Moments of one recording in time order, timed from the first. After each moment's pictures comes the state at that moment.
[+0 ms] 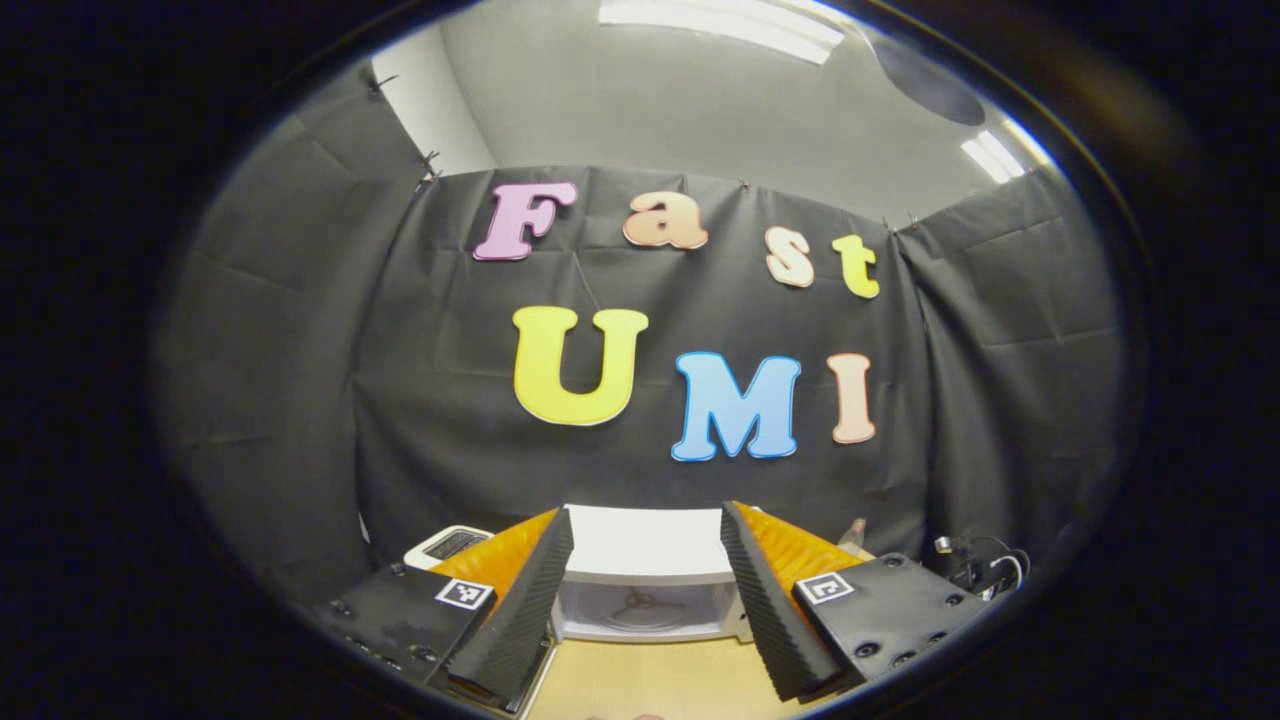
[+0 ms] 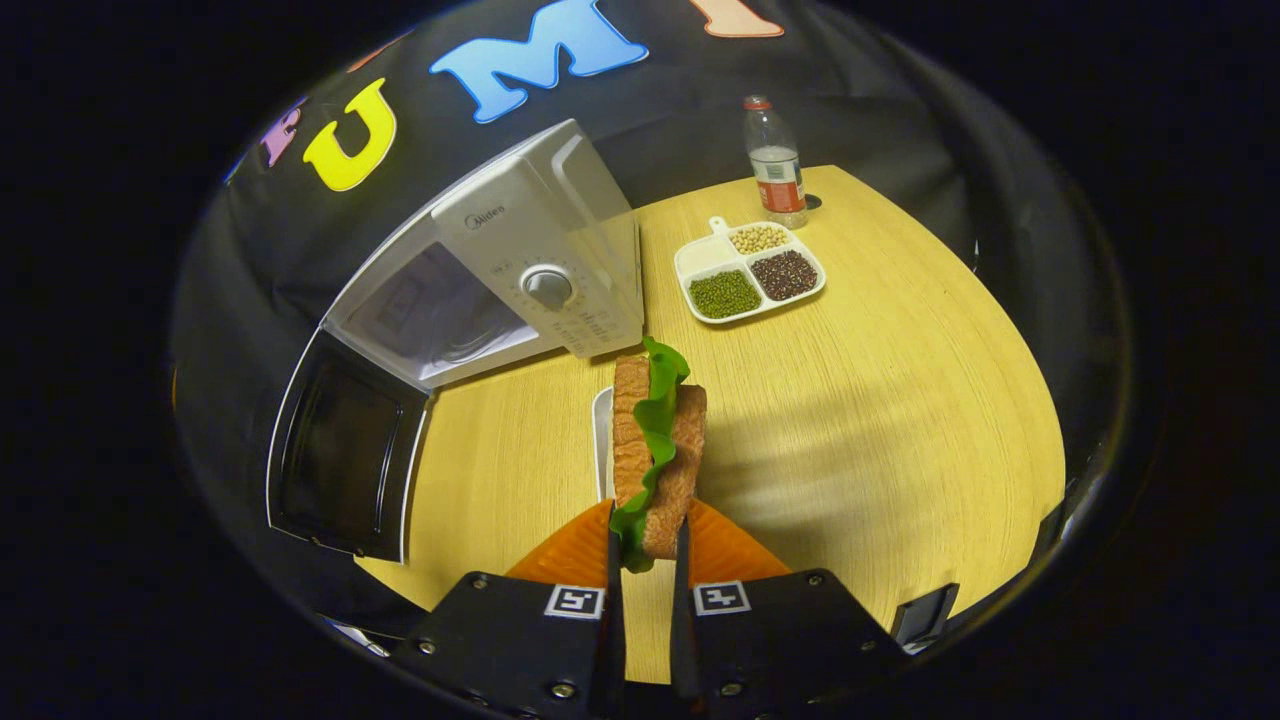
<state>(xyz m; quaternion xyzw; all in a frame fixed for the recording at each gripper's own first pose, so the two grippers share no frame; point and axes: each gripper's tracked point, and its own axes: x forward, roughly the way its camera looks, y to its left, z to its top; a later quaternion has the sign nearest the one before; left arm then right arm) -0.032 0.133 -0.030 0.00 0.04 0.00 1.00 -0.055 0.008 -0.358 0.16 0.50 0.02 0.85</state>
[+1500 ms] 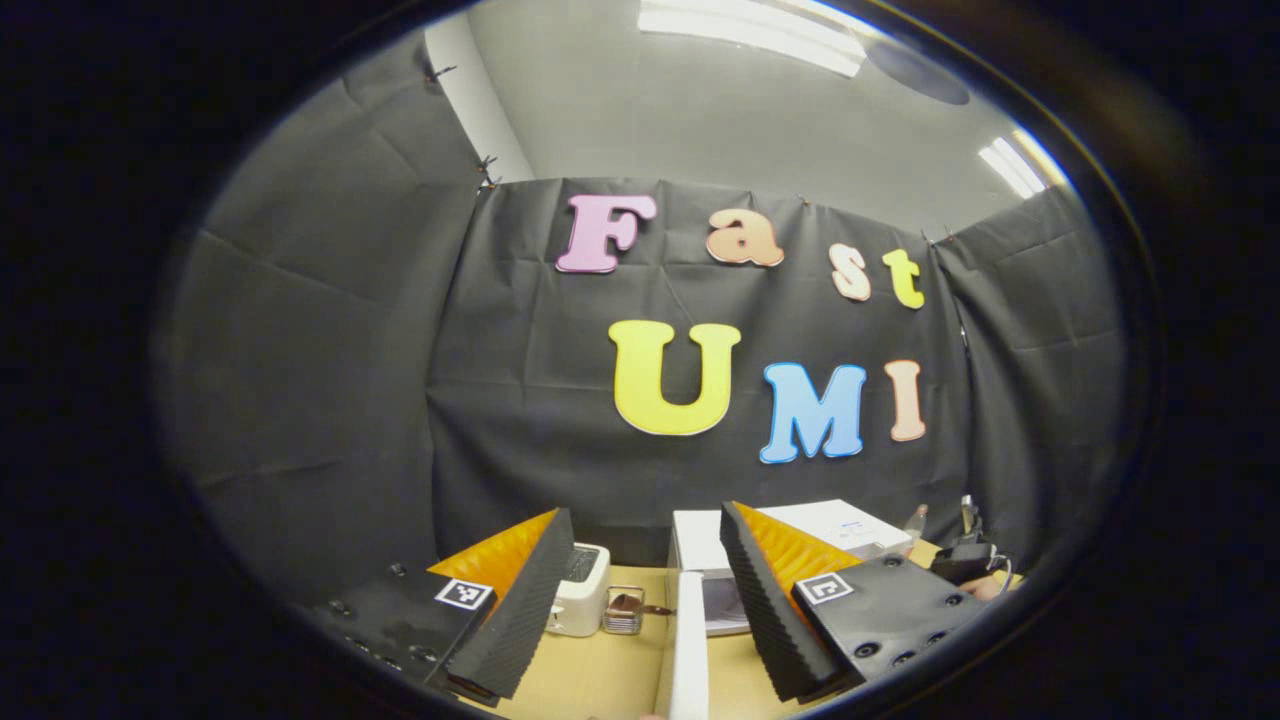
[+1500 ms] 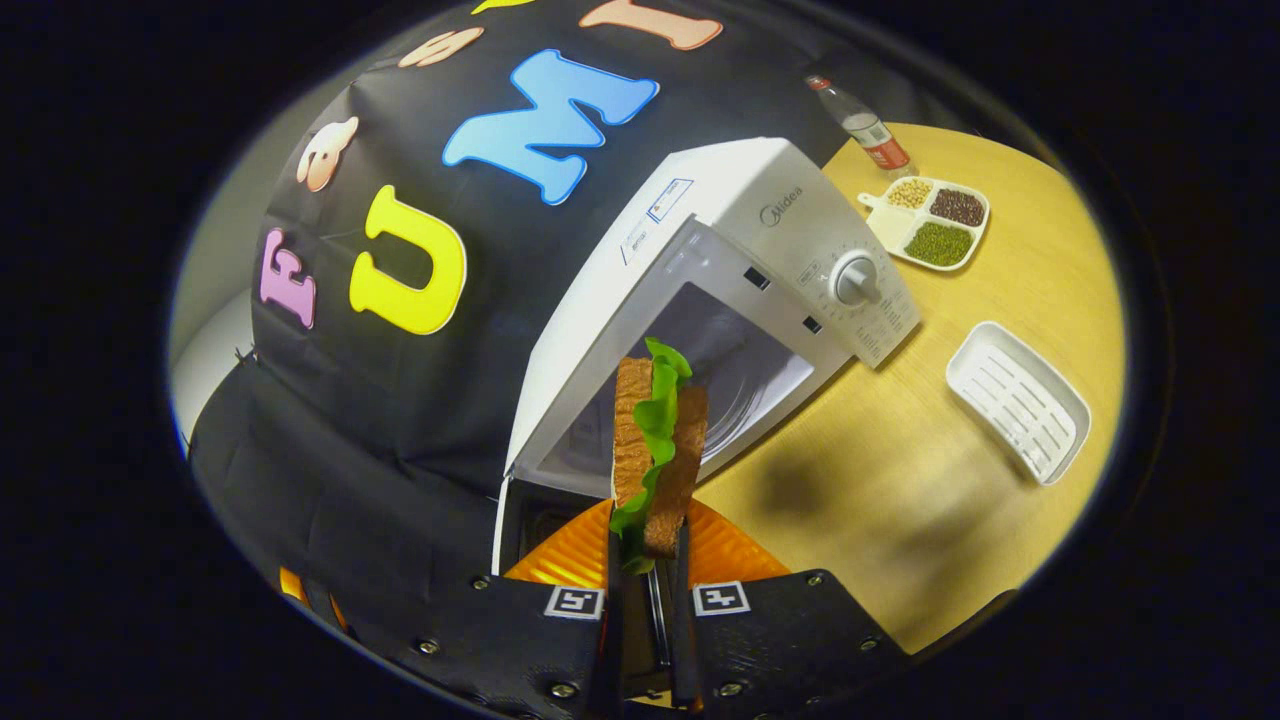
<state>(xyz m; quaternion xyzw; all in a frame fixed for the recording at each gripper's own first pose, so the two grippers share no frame) -0.080 0.342 -0.008 0.01 0.03 0.05 1.00 0.062 0.256 -0.304 0.46 0.34 0.05 0.82</state>
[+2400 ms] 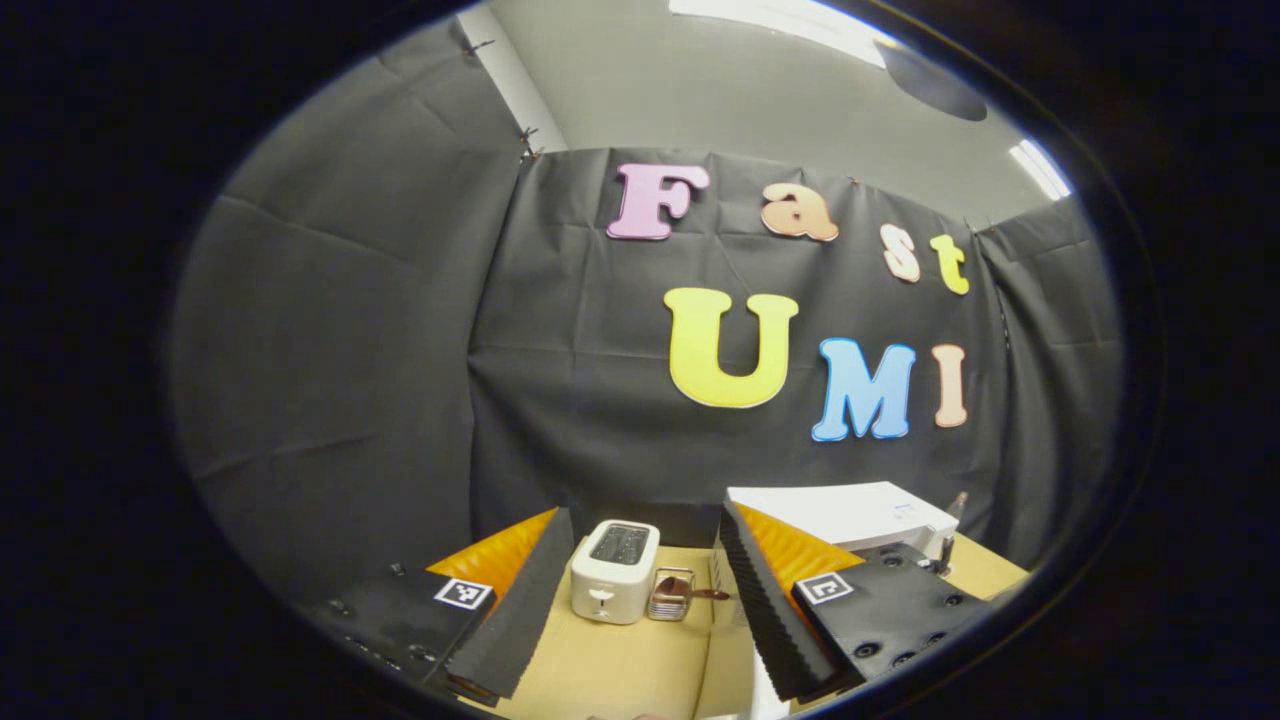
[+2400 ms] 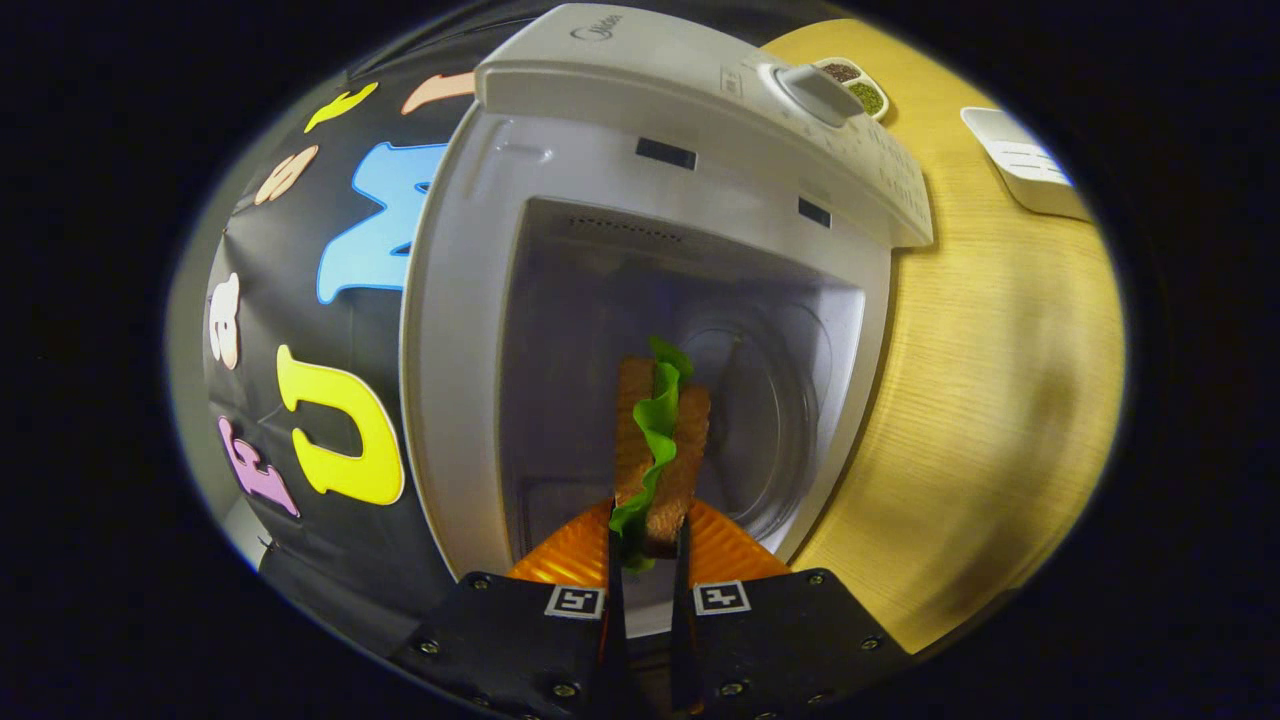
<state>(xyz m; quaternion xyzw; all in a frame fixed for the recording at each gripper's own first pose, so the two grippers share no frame) -0.073 0.417 -0.040 0.00 0.07 0.09 0.99 0.202 0.297 -0.389 0.62 0.22 -0.10 0.75</state>
